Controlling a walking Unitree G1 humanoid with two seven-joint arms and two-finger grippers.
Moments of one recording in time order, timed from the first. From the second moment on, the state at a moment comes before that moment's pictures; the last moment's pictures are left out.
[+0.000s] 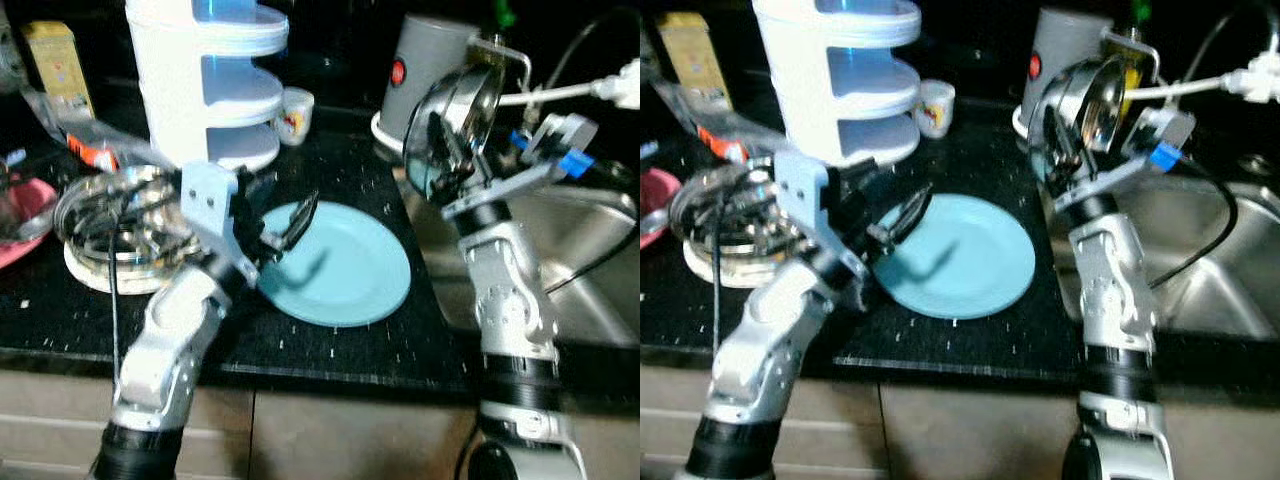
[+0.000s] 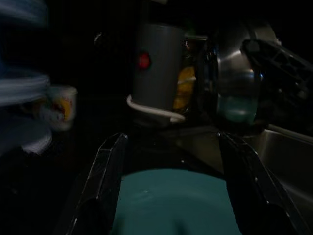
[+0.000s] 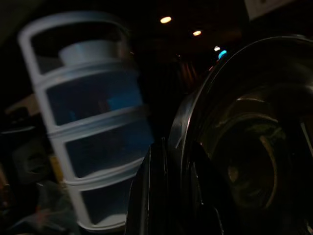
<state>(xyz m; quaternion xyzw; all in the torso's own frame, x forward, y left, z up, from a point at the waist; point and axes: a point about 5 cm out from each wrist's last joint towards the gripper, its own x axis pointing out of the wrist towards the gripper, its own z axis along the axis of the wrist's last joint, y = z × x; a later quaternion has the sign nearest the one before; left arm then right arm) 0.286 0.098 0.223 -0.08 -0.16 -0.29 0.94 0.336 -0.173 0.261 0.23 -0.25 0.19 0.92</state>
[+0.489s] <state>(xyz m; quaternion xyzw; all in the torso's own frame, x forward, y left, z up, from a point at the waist) 0.282 0.095 0.213 -0.08 -0.14 -0.30 0.94 0.338 -0.165 0.263 0.19 -0.24 0.20 0.93</state>
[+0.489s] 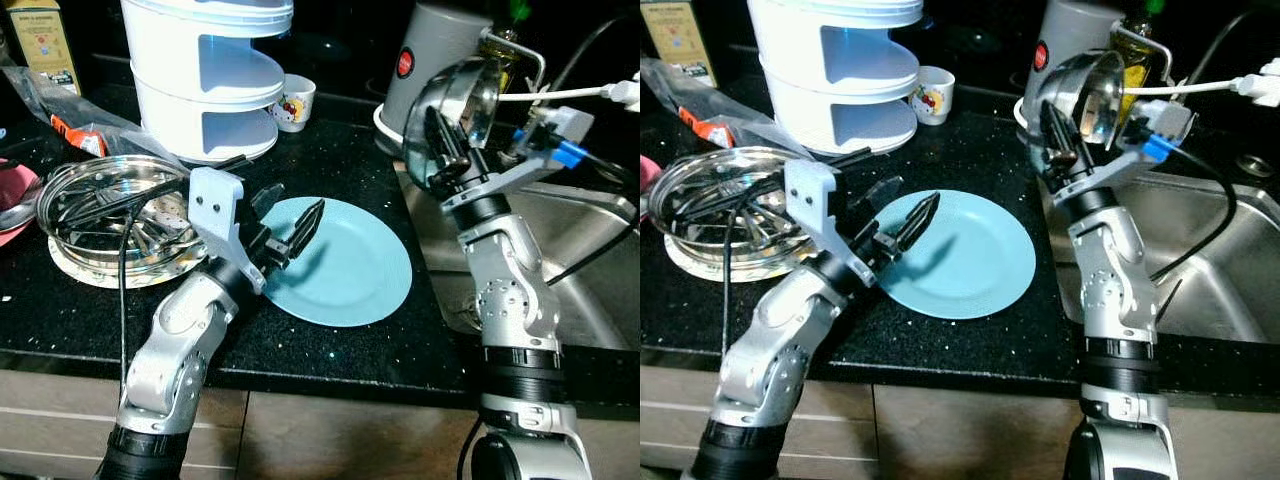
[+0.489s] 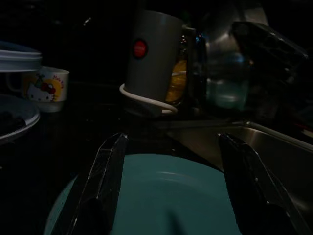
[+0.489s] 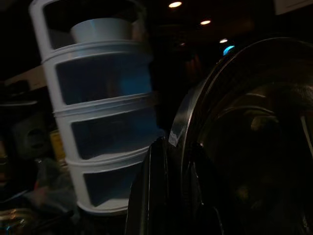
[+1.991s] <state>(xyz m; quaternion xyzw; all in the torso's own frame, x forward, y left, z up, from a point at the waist) 0.278 0.109 0.193 -0.06 -0.12 -0.25 0.96 0.359 -0.156 0.207 -0.10 0.02 0.22 0.97</state>
